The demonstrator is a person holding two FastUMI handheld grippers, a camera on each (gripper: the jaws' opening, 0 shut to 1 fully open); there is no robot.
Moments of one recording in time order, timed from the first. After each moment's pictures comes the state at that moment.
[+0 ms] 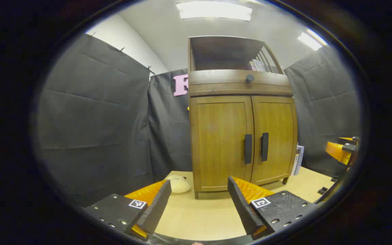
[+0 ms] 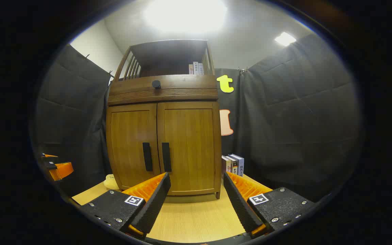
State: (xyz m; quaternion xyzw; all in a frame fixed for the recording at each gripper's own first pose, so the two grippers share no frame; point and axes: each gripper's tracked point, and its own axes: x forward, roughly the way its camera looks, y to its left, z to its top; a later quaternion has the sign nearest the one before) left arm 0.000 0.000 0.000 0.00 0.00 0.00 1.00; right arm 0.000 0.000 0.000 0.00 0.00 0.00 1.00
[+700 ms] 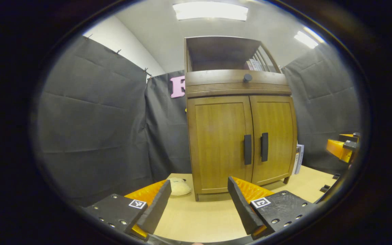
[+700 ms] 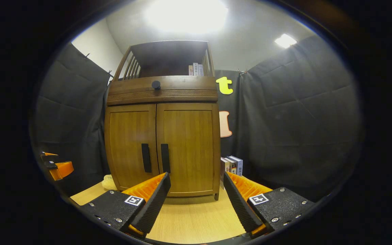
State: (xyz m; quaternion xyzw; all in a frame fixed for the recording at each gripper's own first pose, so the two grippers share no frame) left arm 0.013 -0.001 0.003 0.01 -0.01 -0.01 1.00; right arm 0.003 0.003 0.004 0.00 -0.01 -0.01 1.00
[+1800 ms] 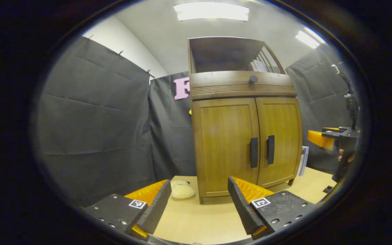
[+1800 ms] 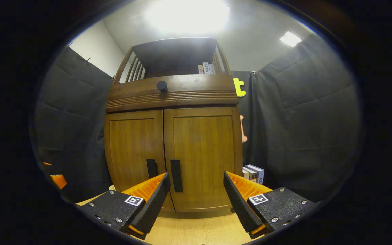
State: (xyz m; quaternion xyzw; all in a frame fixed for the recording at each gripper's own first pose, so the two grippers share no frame) left arm 0.024 0.015 0.007 0.01 -0.01 0.01 1.00; right arm 0.108 0.047 0.027 0.01 -0.03 0.04 1.00
